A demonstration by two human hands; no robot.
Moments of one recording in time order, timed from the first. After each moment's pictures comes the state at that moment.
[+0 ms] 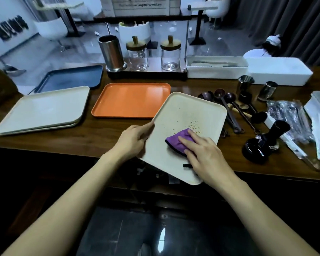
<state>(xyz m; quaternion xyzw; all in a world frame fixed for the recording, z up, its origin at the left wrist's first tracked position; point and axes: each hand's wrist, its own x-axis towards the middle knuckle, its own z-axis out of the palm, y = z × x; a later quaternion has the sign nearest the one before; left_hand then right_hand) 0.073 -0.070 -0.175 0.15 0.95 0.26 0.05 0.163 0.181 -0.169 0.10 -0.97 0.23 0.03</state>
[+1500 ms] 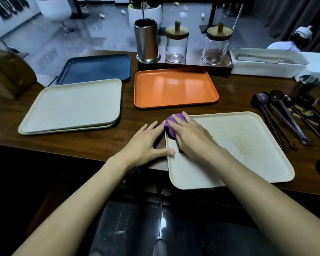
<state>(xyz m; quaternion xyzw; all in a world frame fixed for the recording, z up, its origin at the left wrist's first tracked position) 0.027 -0.195 -0.201 0.25 0.93 0.25 0.11 0.027 0.005 -0.174 0.17 -0.98 0.10 -0.06</state>
